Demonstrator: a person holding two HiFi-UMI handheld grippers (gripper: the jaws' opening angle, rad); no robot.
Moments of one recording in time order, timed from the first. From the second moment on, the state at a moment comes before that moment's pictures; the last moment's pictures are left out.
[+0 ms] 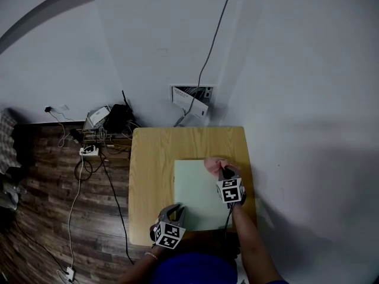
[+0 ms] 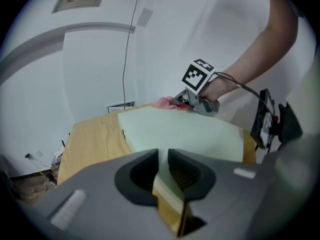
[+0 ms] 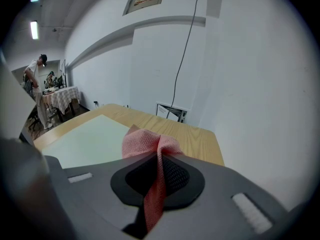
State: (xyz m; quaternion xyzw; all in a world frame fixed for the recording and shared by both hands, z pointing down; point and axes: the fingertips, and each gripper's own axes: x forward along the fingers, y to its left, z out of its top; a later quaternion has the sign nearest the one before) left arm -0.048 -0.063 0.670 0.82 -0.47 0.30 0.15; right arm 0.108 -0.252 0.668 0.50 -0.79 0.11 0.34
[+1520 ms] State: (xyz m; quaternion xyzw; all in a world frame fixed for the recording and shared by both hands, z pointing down) left arm -0.047 -0.062 0.671 0.82 -0.47 0.30 0.14; right arm -0.080 -0.158 0.663 0.30 -0.89 0.04 0.34
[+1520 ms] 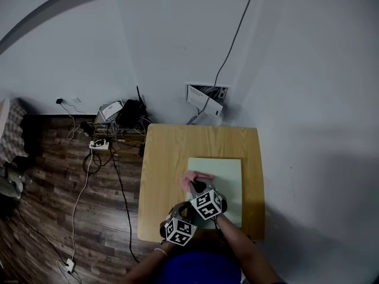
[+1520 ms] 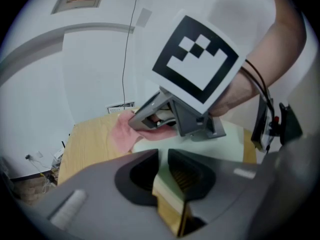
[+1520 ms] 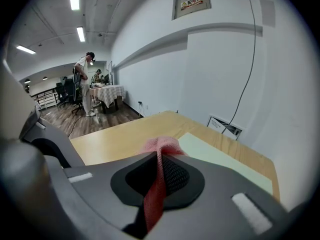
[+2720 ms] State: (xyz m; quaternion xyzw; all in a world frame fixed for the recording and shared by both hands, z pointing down) left arm -0.049 -0.059 0.670 0.82 -0.47 0.30 0.14; right arm 0.000 -0.171 0.668 0.36 -0.85 0.04 0.38
